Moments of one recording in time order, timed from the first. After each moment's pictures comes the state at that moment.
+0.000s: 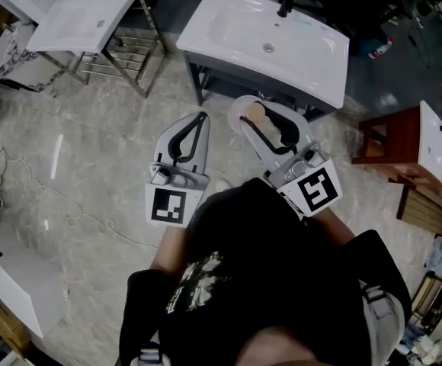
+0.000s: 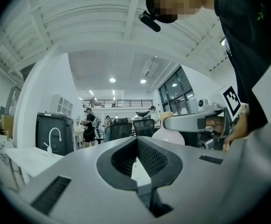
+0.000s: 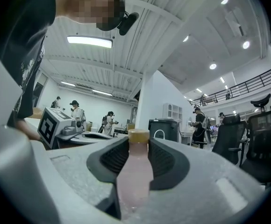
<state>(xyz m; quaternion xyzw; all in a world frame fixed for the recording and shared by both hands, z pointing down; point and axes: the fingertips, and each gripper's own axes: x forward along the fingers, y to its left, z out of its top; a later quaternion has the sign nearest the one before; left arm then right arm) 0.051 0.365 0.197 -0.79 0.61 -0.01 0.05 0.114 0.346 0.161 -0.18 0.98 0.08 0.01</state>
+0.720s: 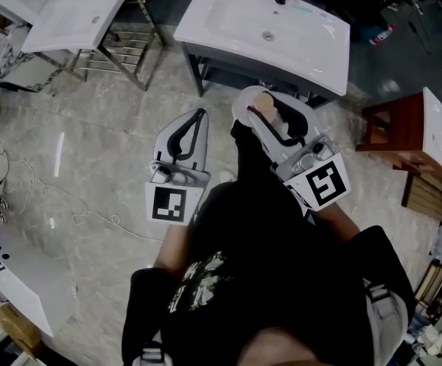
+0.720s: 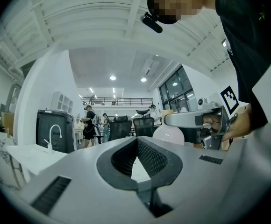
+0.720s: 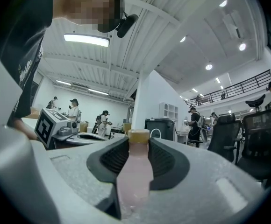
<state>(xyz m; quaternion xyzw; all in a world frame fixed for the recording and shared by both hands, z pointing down) 0.053 0.367 0.208 -0.79 0.61 -0.01 0.04 0.128 0.337 0.166 -0.21 0.97 0.09 0.01</state>
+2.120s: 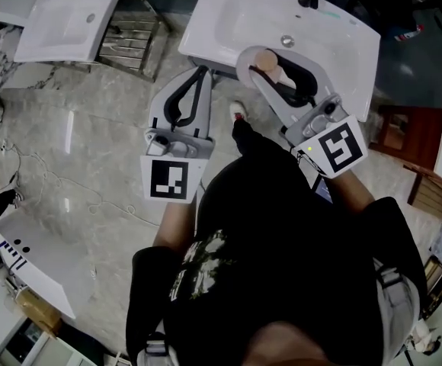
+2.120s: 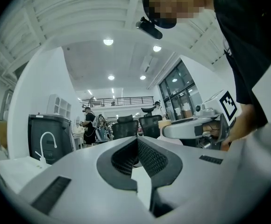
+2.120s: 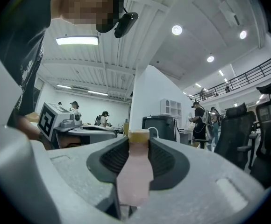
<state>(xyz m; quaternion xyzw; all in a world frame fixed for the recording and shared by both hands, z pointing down) -0.024 0.129 0.184 -0.79 0.61 -0.03 0.07 0.041 0.098 0.171 -0.17 0.98 0.06 0.01</state>
